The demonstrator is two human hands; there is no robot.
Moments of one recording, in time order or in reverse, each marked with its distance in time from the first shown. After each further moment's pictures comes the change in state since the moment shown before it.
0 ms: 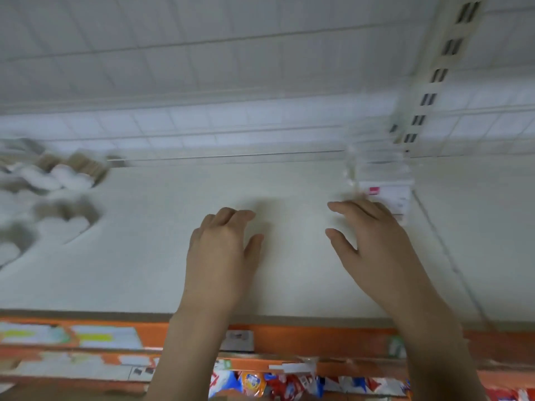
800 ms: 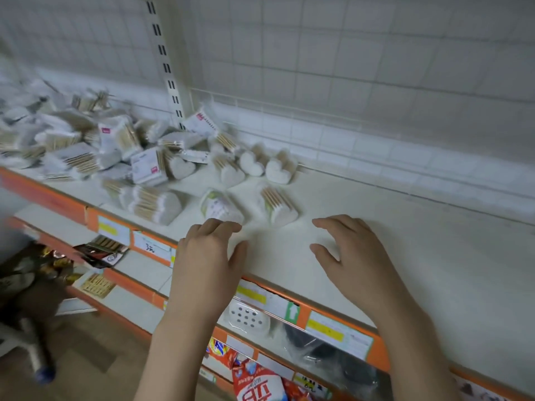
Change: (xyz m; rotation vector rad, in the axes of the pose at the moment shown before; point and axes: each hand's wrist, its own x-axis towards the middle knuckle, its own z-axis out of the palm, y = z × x) left_hand -0.082 -0.244 -0.166 0.055 0.241 -0.369; right_hand 0.034 -0.270 0.142 0.052 -0.206 -0.391
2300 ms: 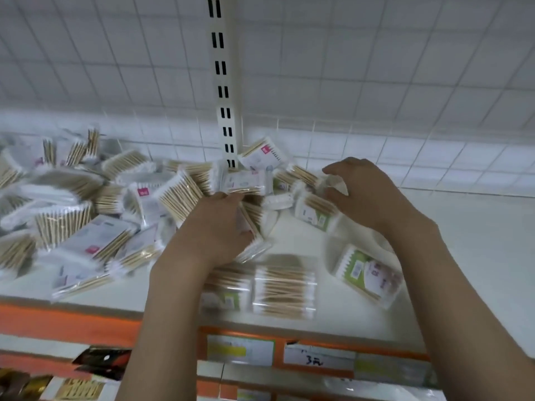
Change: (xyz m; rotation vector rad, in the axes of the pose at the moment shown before) left_hand 0.240 -0.222 -0.050 0.065 -0.472 0.340; right_hand 0.228 -0.137 0.094 -0.259 0.078 0.197
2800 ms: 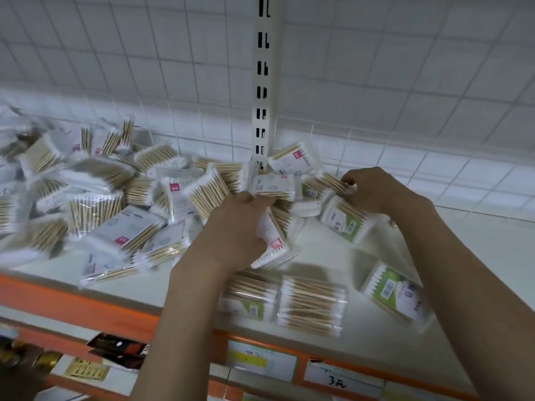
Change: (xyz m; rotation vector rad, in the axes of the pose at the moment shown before) left_hand -0.001 -0.017 0.001 -0.084 0.016 0.042; right_hand 0.075 0.023 0.039 -0.173 -0.268 0.072
